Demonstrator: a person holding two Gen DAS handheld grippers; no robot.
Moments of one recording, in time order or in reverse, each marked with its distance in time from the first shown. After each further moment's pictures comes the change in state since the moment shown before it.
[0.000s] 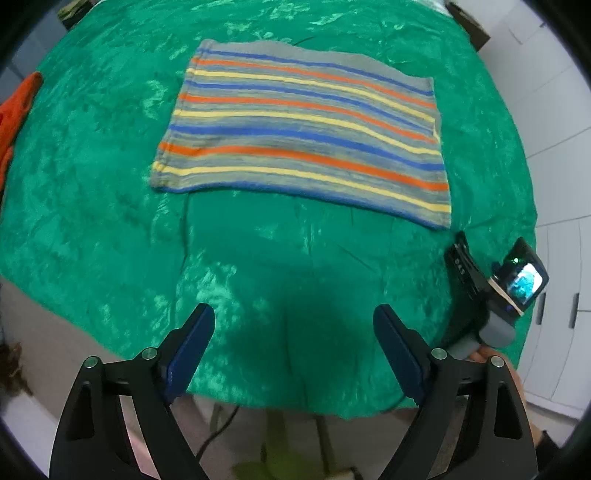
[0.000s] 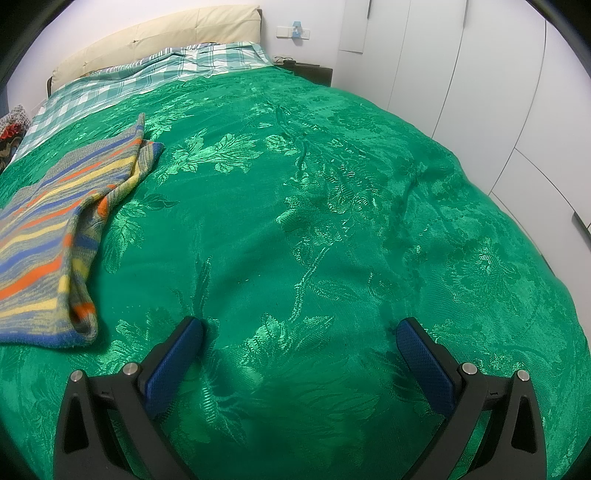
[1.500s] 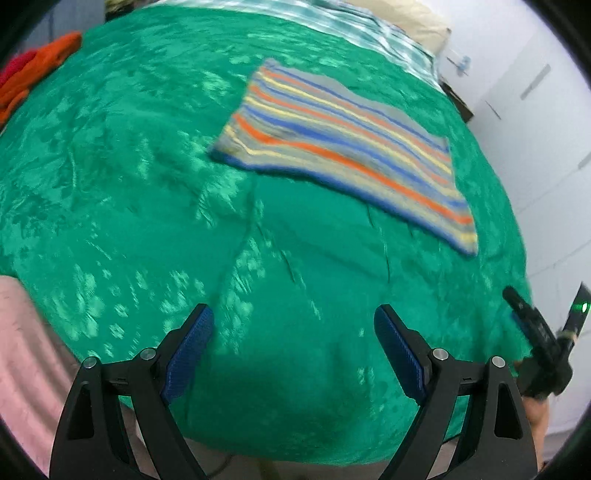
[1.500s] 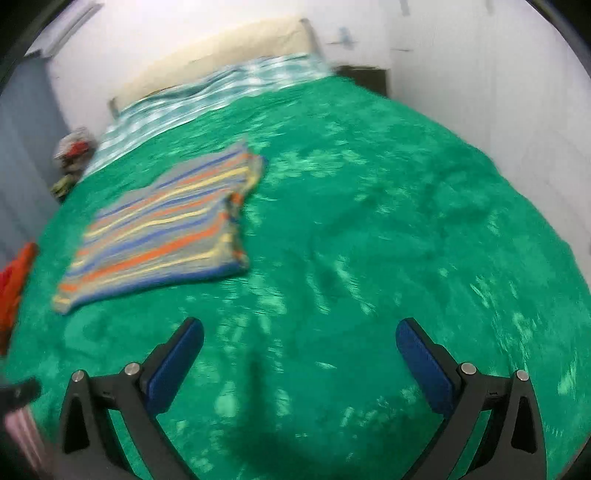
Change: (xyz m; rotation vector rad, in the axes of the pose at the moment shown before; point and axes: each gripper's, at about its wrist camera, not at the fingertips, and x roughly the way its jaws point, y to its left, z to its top) left arm 0.041 0.110 -0.072 -0.155 -0.312 -0.194; right arm -0.097 -0.023 -0.029 0.006 0.024 0.404
